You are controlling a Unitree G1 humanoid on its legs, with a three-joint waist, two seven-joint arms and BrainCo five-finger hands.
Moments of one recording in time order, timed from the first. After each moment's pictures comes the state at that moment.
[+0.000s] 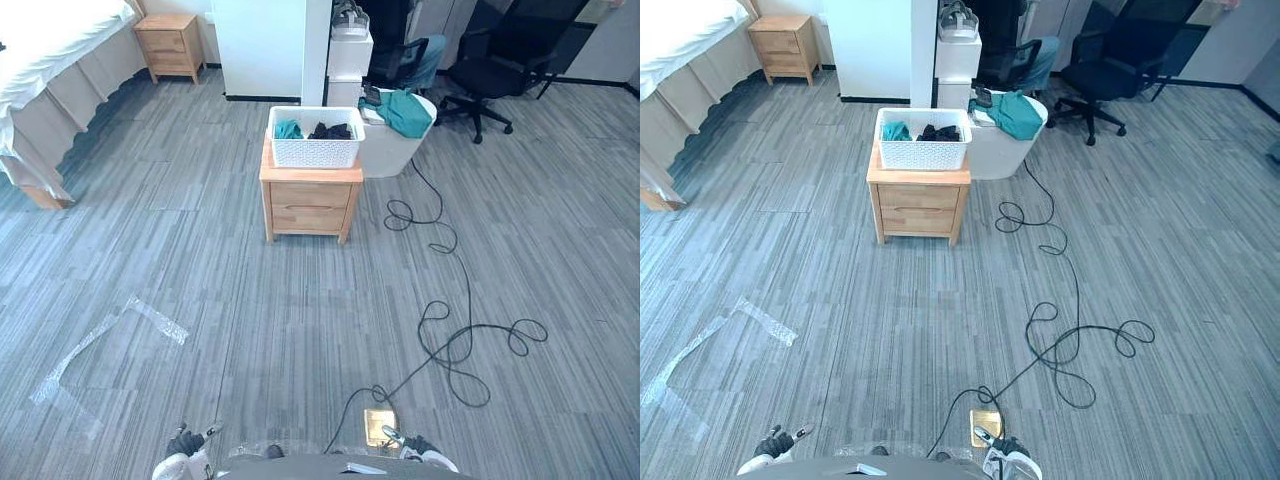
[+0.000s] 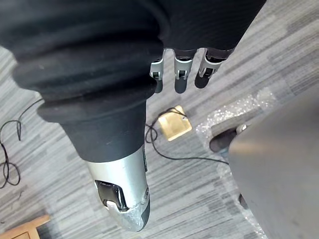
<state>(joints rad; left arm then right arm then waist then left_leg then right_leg) 0.09 0.01 0.42 1.09 -0.09 -0.07 0.04 0.00 0.02 -0.57 1.08 -0.03 0.04 -0.08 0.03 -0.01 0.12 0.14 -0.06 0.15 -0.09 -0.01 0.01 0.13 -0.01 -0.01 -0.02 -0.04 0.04</state>
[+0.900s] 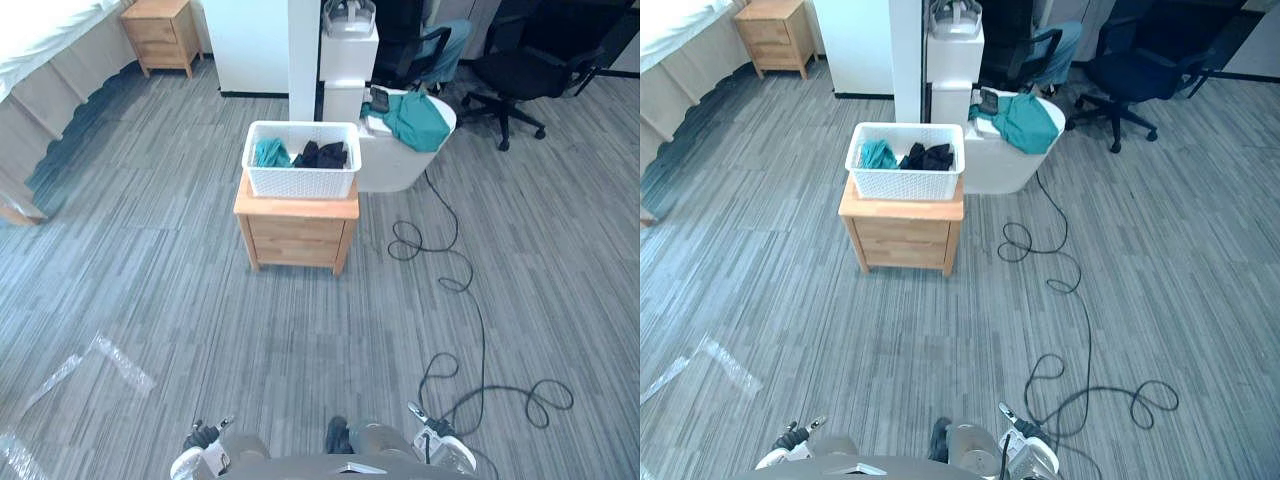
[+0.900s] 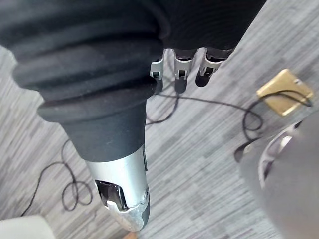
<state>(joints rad) 0.06 -0.08 0.55 1.03 -0.12 -0.03 0.04 -0.01 0.03 -0.63 0.93 0.12 0.02 -0.12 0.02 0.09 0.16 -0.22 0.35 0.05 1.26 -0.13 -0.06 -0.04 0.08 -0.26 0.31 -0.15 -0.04</state>
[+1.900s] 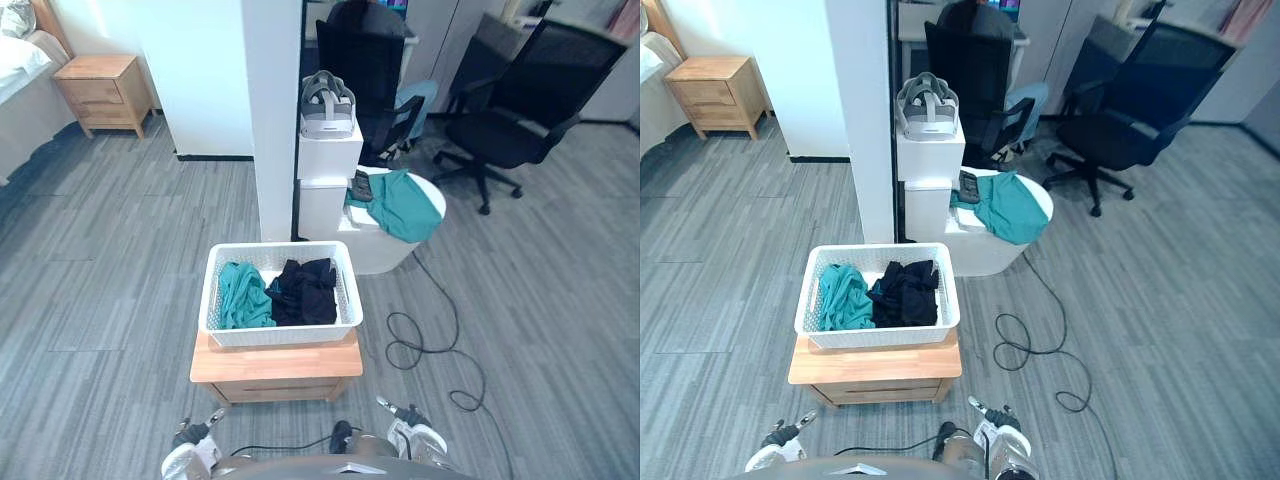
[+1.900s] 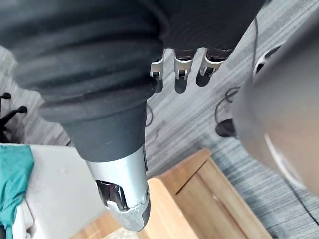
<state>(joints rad) 0.05 -0.10 0.55 1.04 -0.13 -0.05 0.08 -0.03 0.06 -0.49 1.00 0.11 0.00 -0.12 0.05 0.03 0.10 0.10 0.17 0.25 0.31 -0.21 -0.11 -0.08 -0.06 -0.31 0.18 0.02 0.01</state>
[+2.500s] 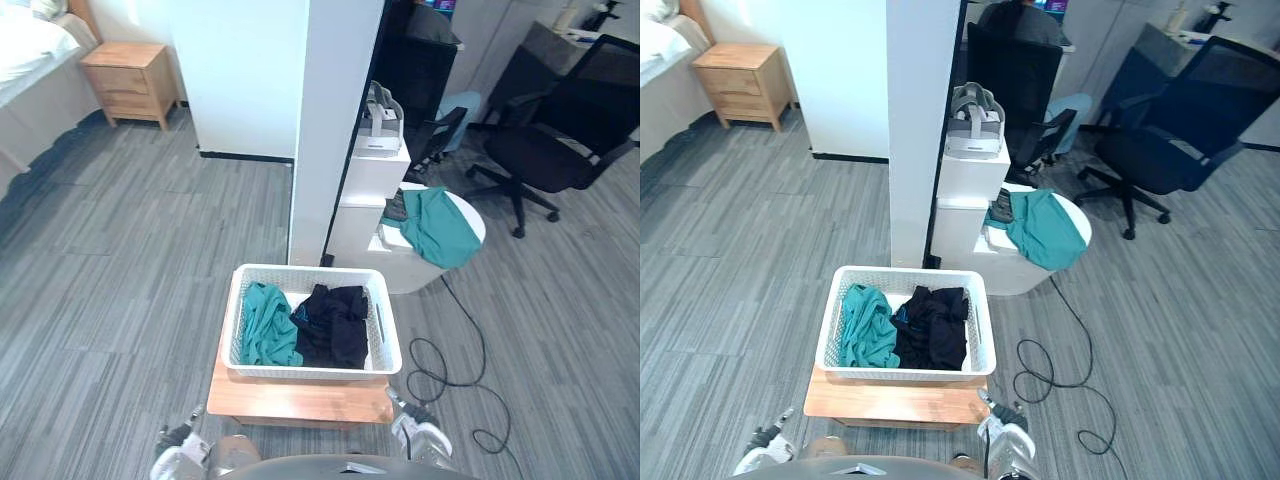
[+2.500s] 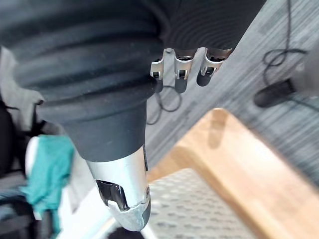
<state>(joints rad) 0.10 -0.01 0.56 0.91 -0.40 -0.08 0.14 0.07 0.07 -0.45 0.67 0.28 -0.02 -0.19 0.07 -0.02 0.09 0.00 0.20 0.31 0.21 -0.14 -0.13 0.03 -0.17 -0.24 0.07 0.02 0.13</state>
